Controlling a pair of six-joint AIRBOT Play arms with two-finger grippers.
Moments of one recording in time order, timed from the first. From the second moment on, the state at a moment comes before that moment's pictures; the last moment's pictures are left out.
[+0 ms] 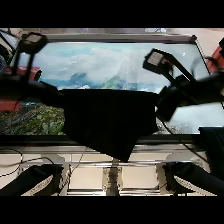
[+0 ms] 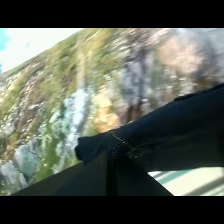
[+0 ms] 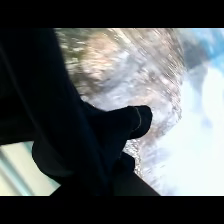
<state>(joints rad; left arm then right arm) -0.44 -0.99 1.56 1.59 -1.62 -1.56 0.55 -1.05 1.63 -1.54 1.70 1.18</state>
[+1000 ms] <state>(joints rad) -0.35 -1.41 1.39 1.86 -1.12 -1.28 0.30 -1.42 1.51 -1.58 1.23 1.16</state>
